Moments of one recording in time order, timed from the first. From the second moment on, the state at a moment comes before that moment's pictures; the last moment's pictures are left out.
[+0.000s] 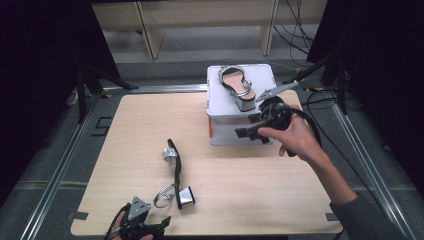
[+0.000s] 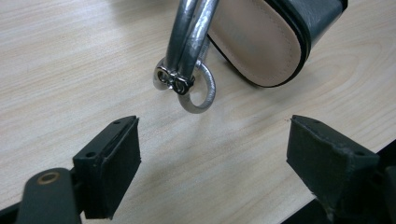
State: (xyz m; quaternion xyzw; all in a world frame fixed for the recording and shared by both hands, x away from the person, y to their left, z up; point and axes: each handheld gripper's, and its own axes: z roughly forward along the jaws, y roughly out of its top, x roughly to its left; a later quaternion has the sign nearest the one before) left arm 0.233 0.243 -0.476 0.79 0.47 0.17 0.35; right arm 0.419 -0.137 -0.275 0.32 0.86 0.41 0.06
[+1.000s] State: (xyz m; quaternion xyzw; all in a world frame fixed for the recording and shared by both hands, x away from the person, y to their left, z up) left arm 0.233 0.243 -0.475 0.79 0.48 0.17 0.35; right arm 0.368 -0.132 -0.416 0.28 0.89 0.36 0.01
